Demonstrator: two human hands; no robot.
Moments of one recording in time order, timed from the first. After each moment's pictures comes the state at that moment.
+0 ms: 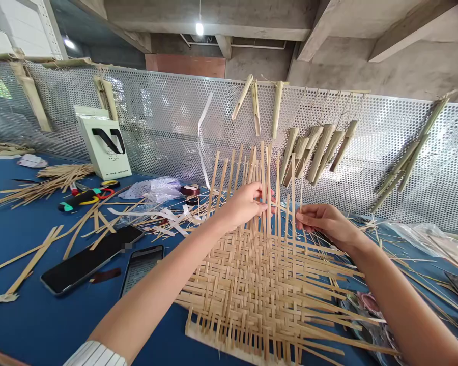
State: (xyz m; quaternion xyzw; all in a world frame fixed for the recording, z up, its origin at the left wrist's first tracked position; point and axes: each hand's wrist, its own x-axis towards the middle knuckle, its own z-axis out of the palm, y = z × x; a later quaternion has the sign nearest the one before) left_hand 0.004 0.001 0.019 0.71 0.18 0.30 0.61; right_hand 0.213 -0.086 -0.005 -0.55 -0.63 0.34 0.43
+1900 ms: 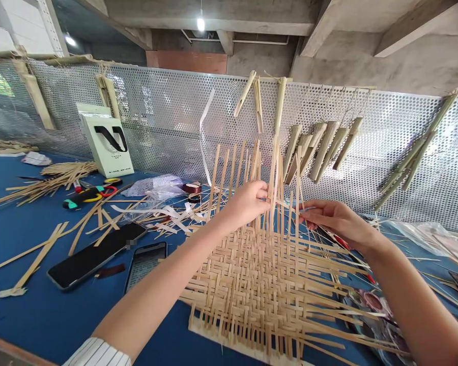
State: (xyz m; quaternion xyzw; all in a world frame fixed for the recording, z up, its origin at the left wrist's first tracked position) left_hand 0.001 0.006 0.013 0.81 0.19 0.33 0.44; right_hand 0.205 -0.096 0.009 -0.57 -0.62 0.33 0.43
